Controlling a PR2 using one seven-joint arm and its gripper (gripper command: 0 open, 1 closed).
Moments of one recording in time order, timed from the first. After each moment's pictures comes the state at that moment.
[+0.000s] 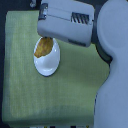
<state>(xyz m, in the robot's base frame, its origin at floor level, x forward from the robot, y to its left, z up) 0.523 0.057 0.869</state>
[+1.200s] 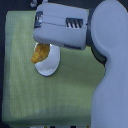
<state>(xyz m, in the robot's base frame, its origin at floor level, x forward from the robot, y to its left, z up) 0.506 0.086 0.846</state>
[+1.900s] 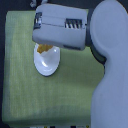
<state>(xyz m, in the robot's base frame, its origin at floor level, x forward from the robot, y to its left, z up) 0.502 0.089 0.845</state>
